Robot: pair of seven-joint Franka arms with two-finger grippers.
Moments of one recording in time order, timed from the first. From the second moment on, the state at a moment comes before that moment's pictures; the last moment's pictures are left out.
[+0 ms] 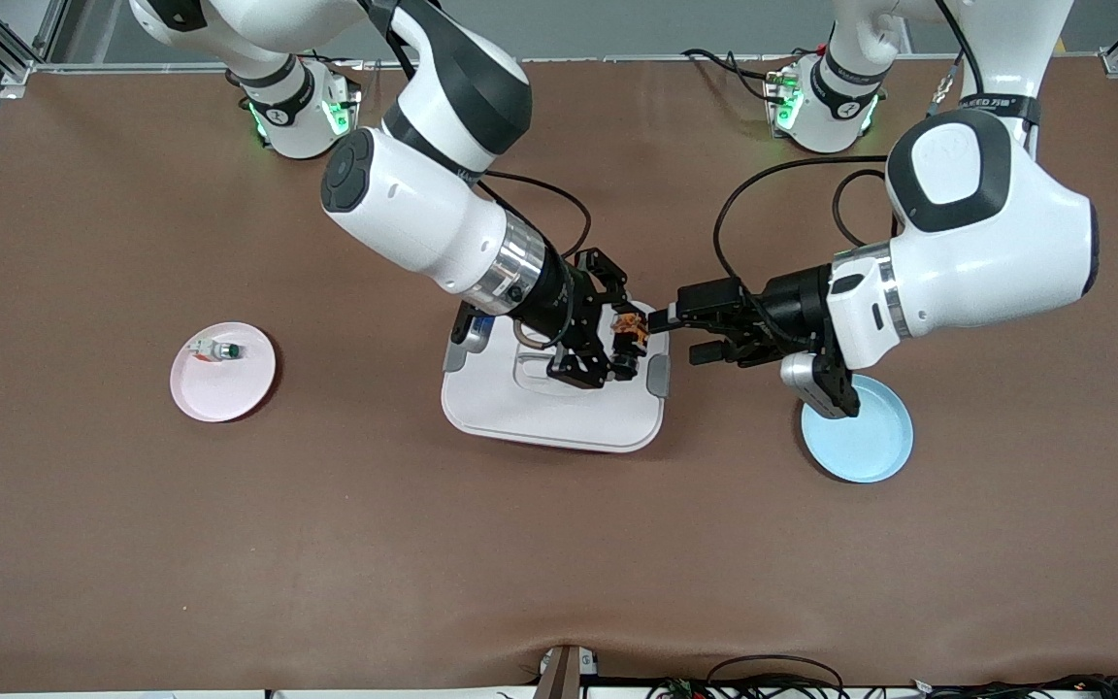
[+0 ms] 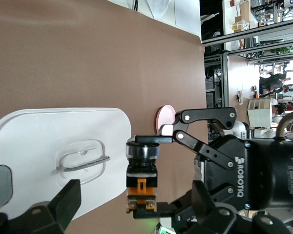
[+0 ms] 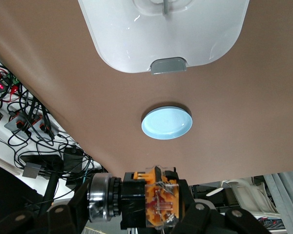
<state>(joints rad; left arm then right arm) -0.31 0.33 -0.04 -1.52 -0.99 1.99 0.15 0.66 0.62 0.01 -1.10 0.59 2.27 2.24</state>
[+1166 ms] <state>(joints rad) -0.32 0.36 -0.04 -1.52 -1.03 2.04 0.30 0.71 0.64 0.01 -1.09 0.59 2.35 2.29</state>
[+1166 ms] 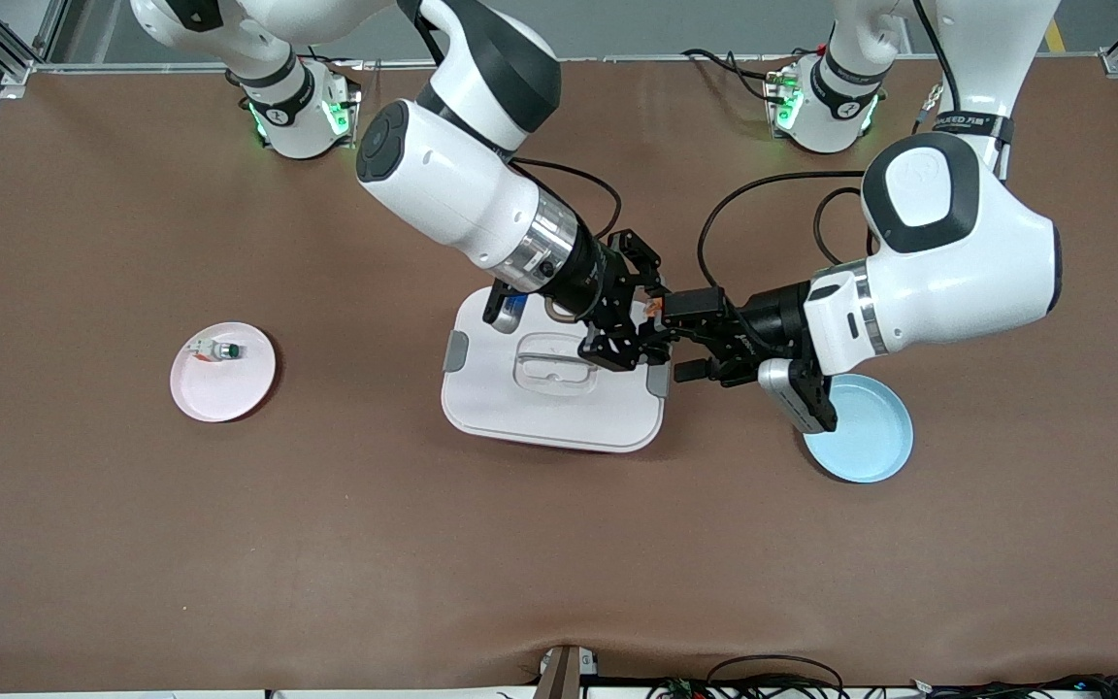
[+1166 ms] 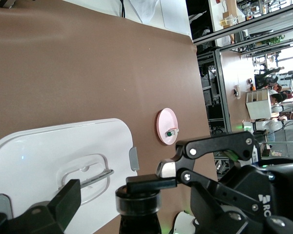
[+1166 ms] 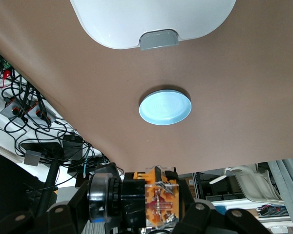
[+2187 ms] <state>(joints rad) -0.31 0.36 -0.04 -1.52 -1.03 2.00 0.40 0.70 0.67 -0.01 -1.06 0.59 2.37 2.29</state>
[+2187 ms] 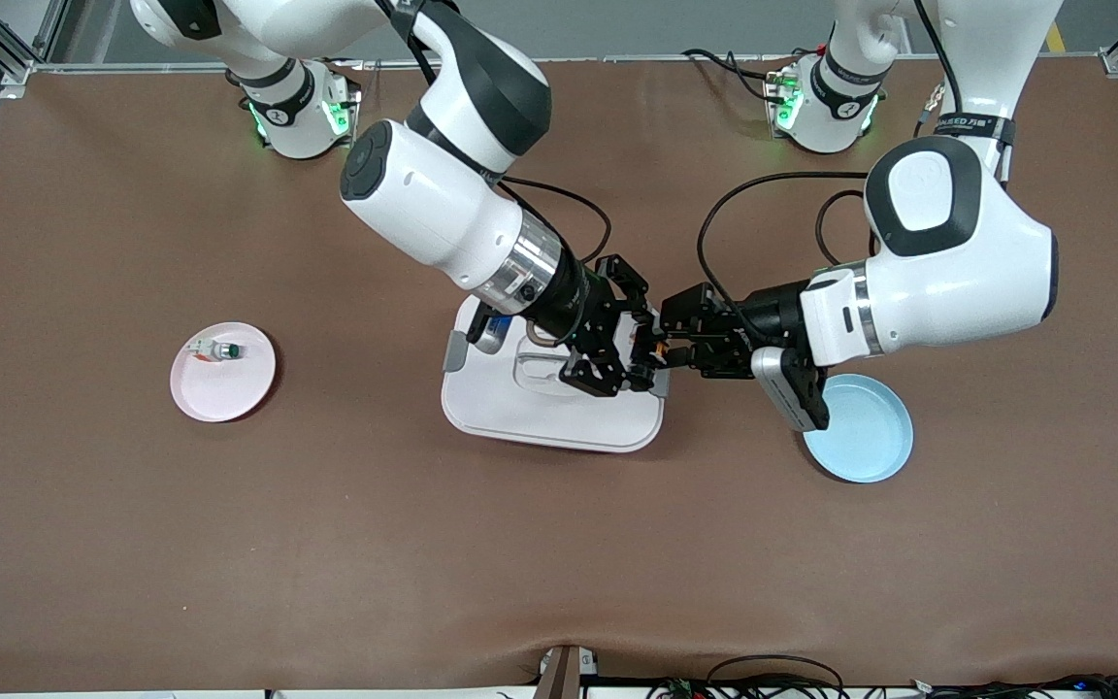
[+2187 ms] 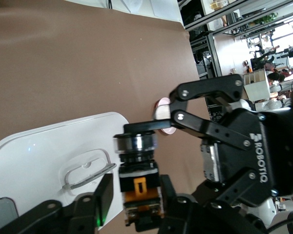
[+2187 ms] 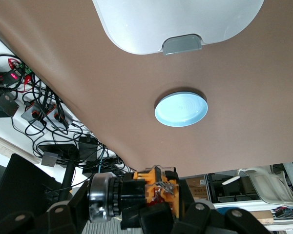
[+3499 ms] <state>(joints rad) -0.19 0.25 -0.03 -1.53 -0.85 1.78 0.43 0.63 0.66 -0.02 -1.03 0.58 2.20 2.12</state>
